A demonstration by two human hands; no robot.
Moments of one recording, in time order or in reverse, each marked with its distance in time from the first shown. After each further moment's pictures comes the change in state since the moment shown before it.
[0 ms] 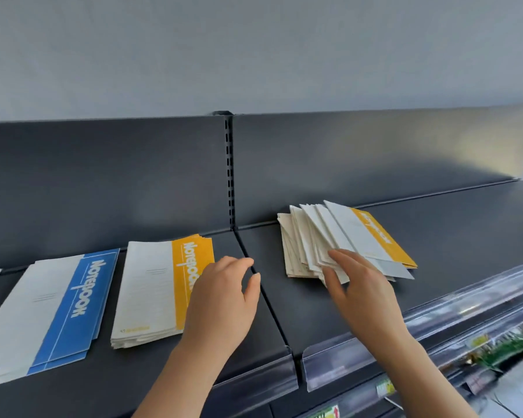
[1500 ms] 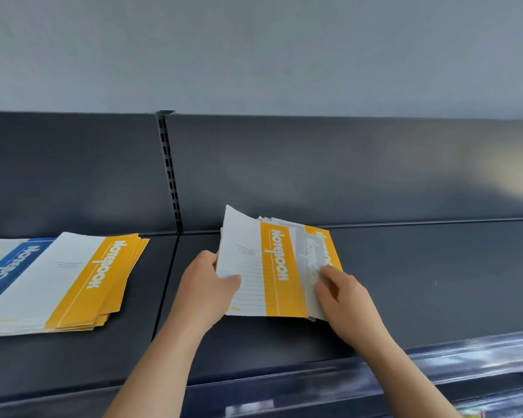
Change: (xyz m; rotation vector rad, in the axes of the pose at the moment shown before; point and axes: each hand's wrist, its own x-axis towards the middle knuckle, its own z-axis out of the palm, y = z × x) left_hand 0.057 0.122 0.106 -0.265 -0.017 -0.592; right_hand 0.086 0.174 -0.020 0.262 -0.267 -0.084
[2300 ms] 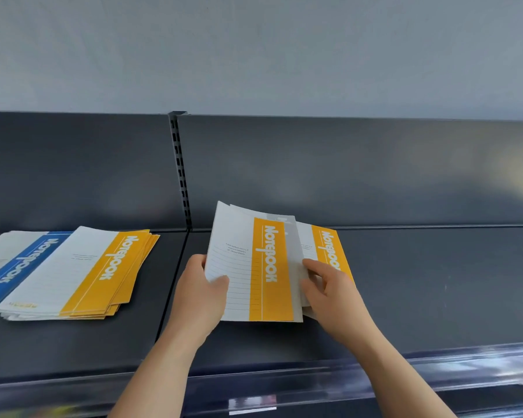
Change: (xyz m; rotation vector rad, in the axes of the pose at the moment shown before) left_hand -0.012 -0.011 0.003 -0.216 0.113 -0.075; right_hand 0.001 -0.025 0.007 0.347 -0.180 0.122
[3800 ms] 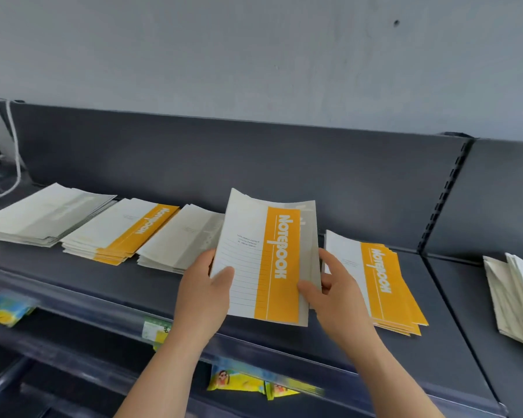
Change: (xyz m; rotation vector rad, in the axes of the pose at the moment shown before) left_hand 0.032 -0.142 -0.402 0.005 0.277 0.045; right_hand -0.039 -0.231 0.367 0.077 -0.222 -0.132
